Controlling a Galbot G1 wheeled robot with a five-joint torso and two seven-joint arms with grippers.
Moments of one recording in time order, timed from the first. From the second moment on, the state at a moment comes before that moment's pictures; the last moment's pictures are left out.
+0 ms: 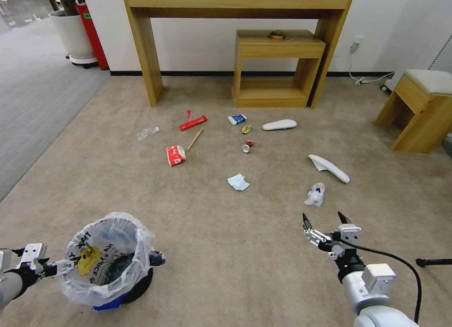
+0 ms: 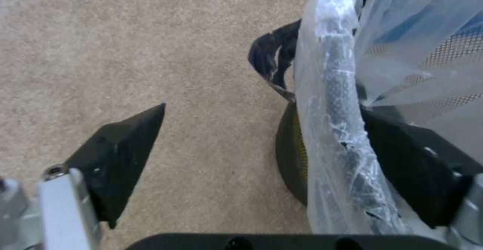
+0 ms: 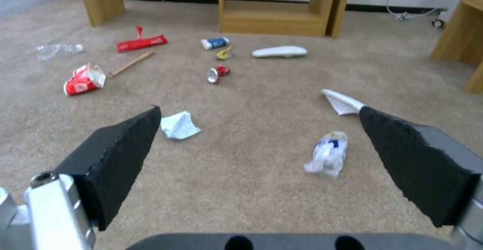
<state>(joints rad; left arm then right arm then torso) 1.64 -0.90 -1.05 -1.77 -0.59 0.74 0.30 -1.70 1.45 0.66 2.25 0.13 -0.21 -0.06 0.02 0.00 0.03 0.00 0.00</state>
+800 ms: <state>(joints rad) 1.63 -0.93 -1.04 -1.79 -0.61 0.74 0.29 -1.67 1.44 0.65 2.22 0.14 -0.21 -0.04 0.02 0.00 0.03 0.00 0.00</state>
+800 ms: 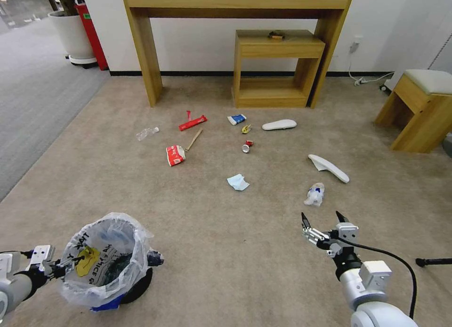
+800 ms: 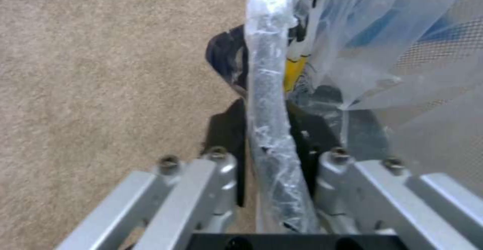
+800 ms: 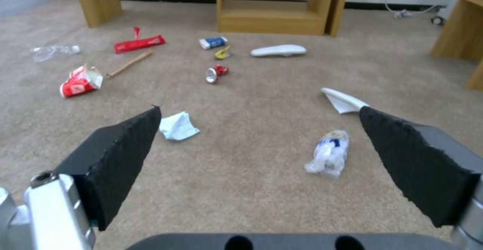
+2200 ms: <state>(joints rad) 1.85 -1.22 -1.03 -2.33 -0.78 0.62 -0.01 -1.64 1.44 0.69 2.26 0.15 -0.21 -0.06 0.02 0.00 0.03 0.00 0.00</state>
